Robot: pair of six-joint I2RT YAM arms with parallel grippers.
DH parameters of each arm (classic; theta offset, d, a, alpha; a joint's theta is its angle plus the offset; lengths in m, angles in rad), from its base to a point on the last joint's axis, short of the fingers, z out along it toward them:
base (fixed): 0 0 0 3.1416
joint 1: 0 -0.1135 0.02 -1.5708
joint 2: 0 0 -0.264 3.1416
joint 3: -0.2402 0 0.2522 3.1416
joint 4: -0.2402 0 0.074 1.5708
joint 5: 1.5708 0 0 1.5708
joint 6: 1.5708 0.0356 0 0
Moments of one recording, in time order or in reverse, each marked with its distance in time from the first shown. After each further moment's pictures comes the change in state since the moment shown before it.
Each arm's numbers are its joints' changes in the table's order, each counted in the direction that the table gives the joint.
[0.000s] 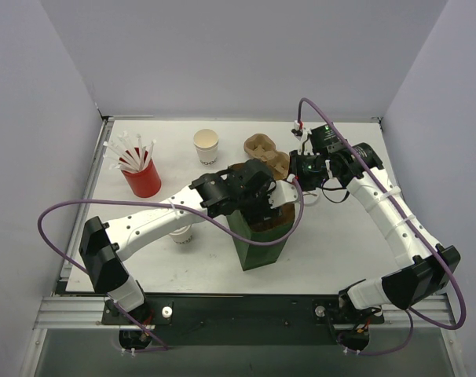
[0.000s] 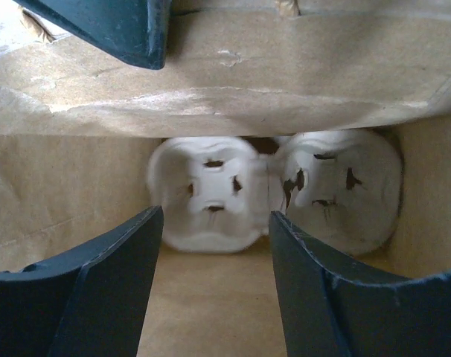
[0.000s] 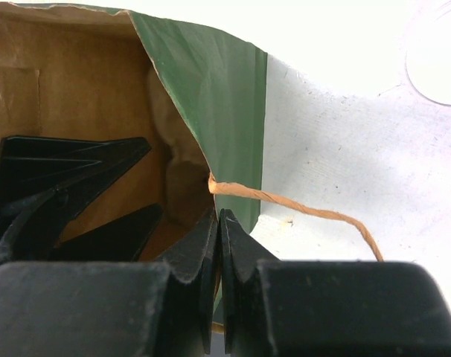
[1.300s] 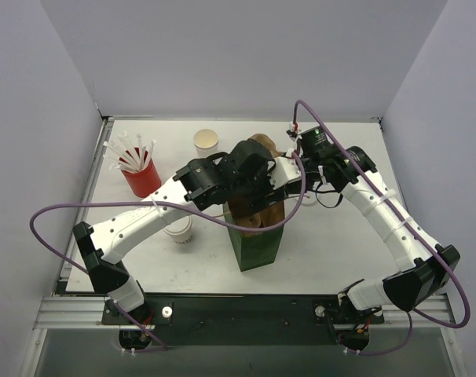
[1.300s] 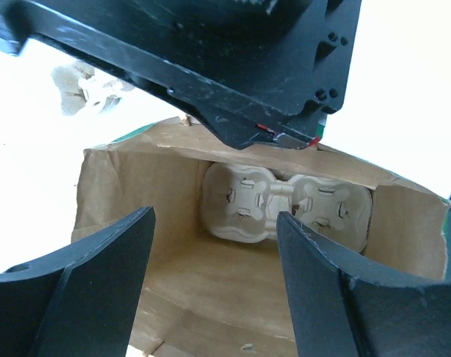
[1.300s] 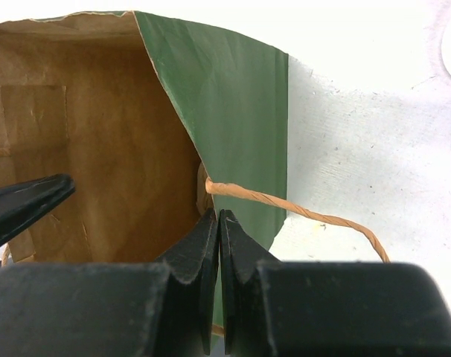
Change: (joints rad) left arm 0.012 0.000 -0.271 -0.159 -0.069 -0.099; right arm -0.084 0.006 0.002 0.033 0.063 0.153
